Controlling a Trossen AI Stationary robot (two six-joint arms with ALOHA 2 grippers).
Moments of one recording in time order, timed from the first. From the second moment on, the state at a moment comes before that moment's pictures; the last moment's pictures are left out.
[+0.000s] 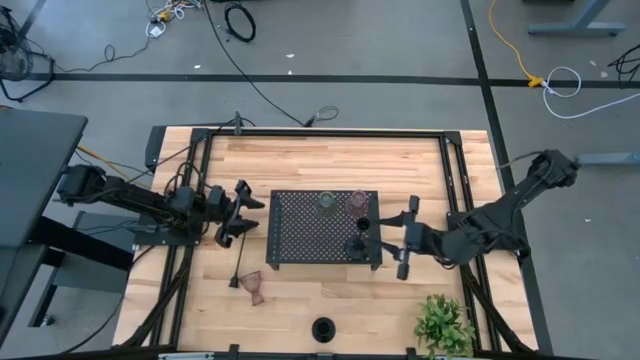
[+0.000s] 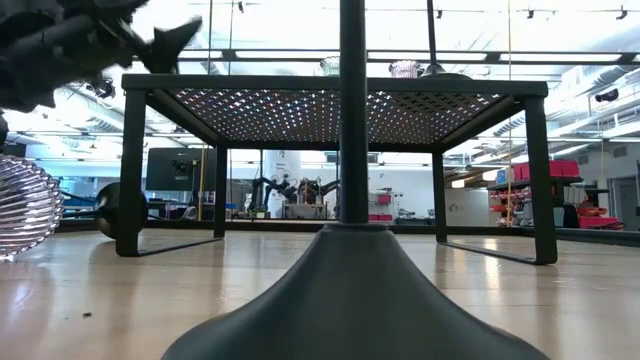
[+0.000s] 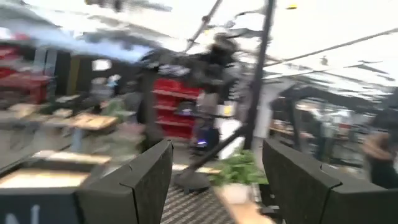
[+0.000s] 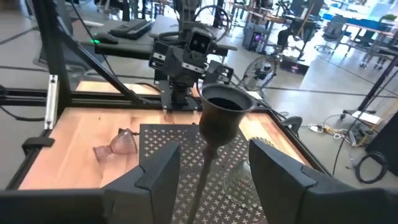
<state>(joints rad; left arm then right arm) -0.08 0.93 0.03 1.28 0.07 -0.21 0.64 1.15 0.98 -0.14 0.84 0.07</state>
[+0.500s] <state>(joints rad) -0.43 0.96 0.39 0.61 -0.02 -0.04 0.71 1.01 0.98 -0.33 0.92 0.22</state>
